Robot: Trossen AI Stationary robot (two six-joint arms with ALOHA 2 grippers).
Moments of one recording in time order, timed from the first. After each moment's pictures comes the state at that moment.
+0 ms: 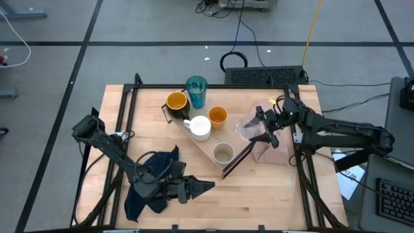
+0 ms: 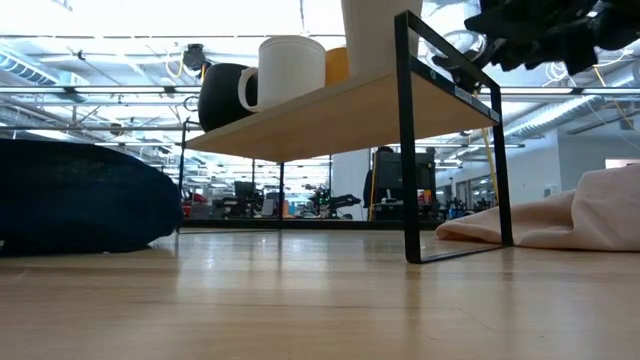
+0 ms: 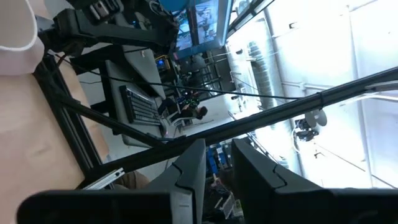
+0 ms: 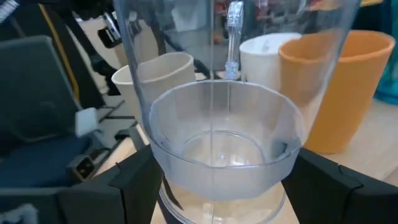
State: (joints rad) left arm -0.66 1.69 1.25 0.65 -0.74 -1.16; right arm -0.36 0.79 0.44 0.15 -0.67 0.08
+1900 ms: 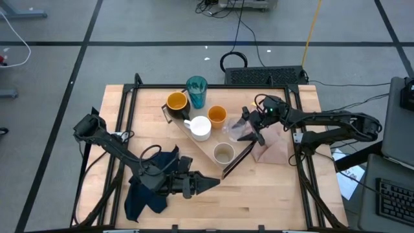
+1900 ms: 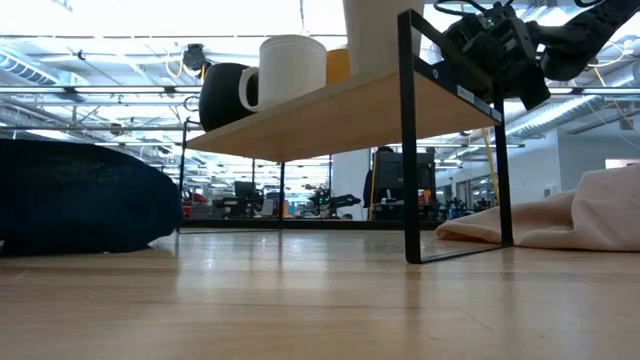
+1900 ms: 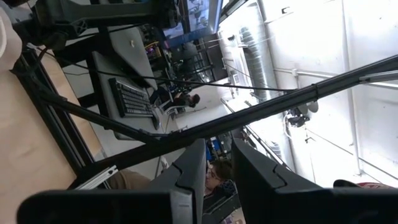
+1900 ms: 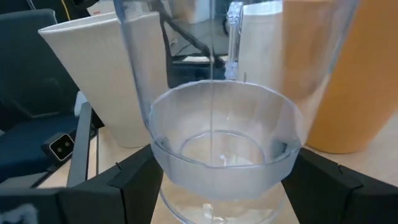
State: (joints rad) left arm -0.59 1.69 1.25 0.66 -0.60 -1.16; right arm -0.42 1.19 0.45 0.34 -0.76 -0.12
